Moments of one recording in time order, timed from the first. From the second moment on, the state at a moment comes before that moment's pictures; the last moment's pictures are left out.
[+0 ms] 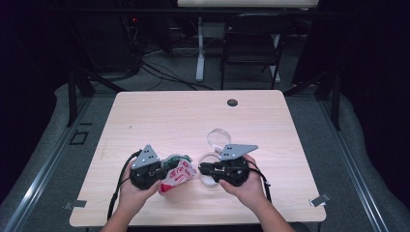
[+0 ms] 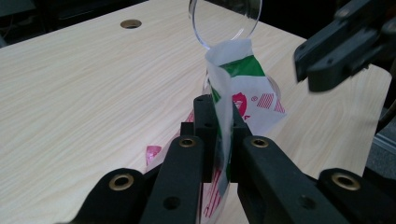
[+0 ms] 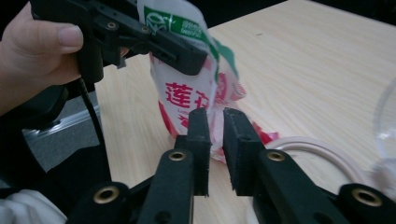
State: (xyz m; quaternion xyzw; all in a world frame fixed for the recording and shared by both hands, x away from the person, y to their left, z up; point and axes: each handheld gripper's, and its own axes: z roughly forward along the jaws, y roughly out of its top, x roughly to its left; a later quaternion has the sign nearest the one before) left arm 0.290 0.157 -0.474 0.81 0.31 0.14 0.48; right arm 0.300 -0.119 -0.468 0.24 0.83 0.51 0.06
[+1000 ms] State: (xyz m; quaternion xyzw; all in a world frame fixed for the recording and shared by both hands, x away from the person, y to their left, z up) left arm 0.291 0.168 -0.515 0.78 0.35 0.12 0.51; right arm 0.315 -0.087 -0.488 0.22 0.85 0.47 0.05
